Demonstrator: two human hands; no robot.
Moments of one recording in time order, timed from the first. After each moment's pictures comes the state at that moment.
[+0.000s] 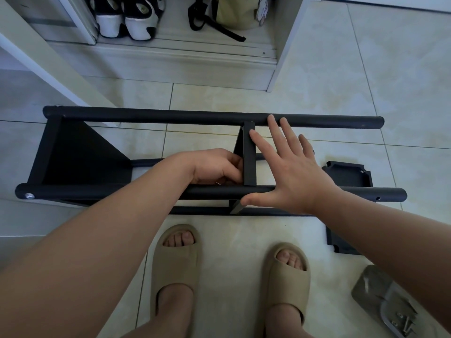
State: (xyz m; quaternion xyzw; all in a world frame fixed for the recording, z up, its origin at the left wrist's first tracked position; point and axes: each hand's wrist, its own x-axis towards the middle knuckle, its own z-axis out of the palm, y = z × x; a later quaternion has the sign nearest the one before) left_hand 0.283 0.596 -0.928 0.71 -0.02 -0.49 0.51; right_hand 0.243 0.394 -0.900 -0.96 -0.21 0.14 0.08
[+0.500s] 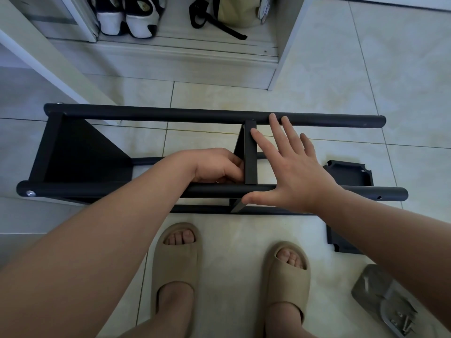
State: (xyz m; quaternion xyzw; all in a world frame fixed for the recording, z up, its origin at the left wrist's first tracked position) left_hand 0.284 0.597 -0.928 0.73 -0.03 -0.48 0.48; right_hand 0.242 0.394 -0.901 -0.96 -0.21 0.14 0.08
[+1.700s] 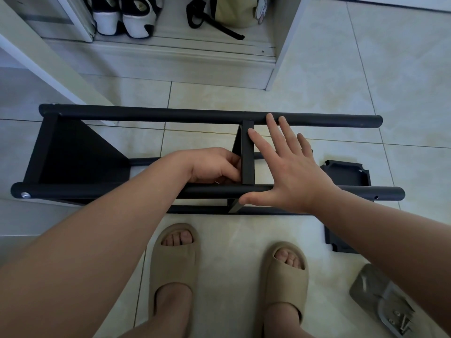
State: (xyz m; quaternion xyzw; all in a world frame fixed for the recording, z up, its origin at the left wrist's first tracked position) left_hand 0.285 0.596 -0.934 0.72 -0.04 -0.48 0.50; right_hand 0.242 0.395 -0.899 -0.96 -0.21 0.15 0.08
